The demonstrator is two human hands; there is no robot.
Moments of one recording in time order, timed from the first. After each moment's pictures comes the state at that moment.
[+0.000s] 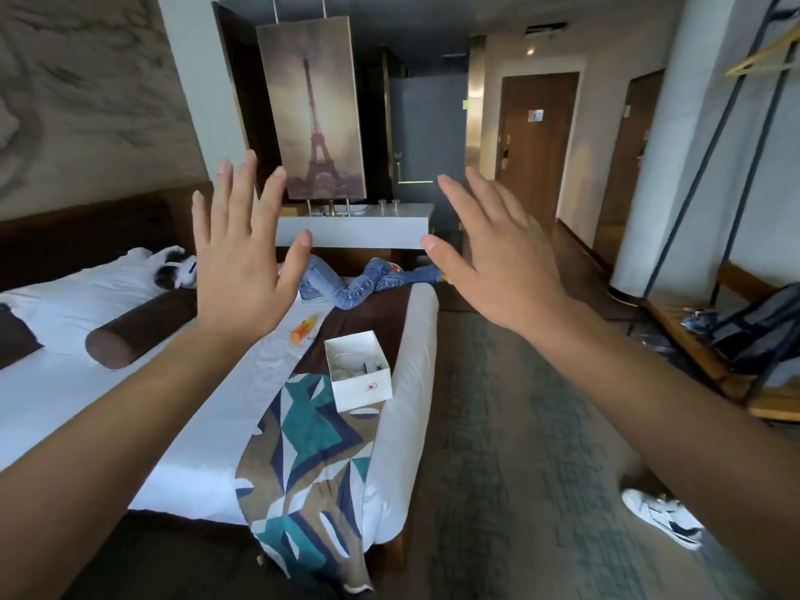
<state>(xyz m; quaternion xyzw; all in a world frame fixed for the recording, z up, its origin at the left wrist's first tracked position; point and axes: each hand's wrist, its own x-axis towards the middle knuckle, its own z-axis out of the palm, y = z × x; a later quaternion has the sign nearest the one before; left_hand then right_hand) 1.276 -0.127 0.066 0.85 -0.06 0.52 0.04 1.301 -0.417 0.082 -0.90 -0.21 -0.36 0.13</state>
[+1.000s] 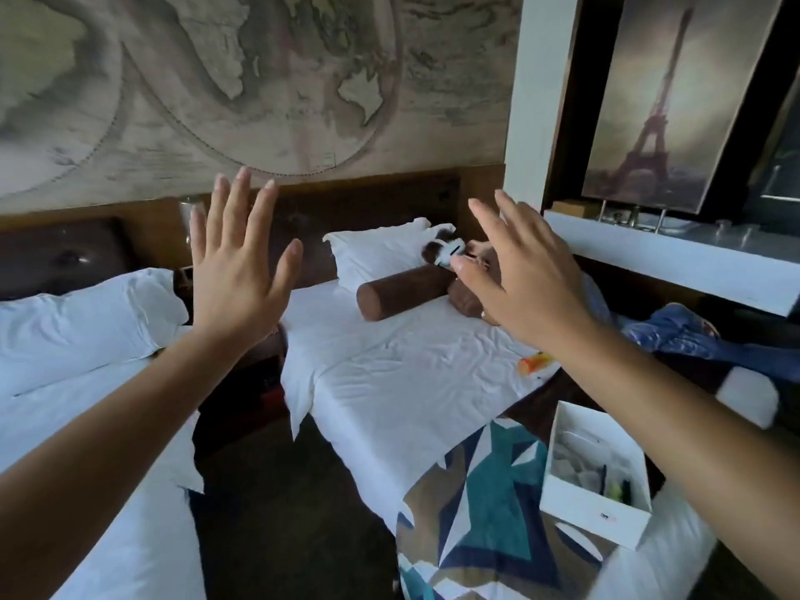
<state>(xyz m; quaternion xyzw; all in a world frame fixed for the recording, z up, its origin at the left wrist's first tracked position) 1.332 0.186 0.040 0.81 0.29 0.50 -0.10 1.579 -0.033 0.060 -0.77 -0.53 -0.25 0.25</state>
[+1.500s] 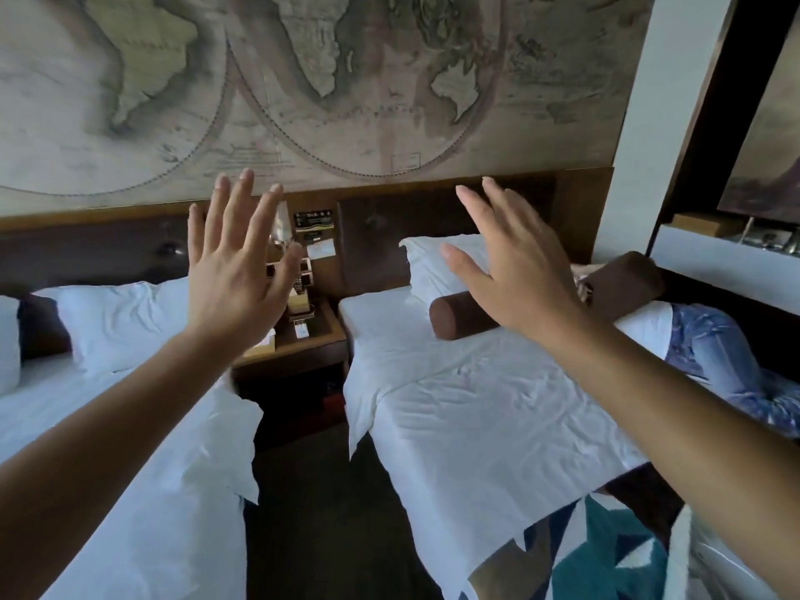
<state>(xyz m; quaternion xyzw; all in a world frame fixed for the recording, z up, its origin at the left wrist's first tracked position) 1.312 0.357 0.040 0.79 0.36 0.47 -0.17 1.597 0.206 0.068 -0.69 -0.62 -0.23 0.29</state>
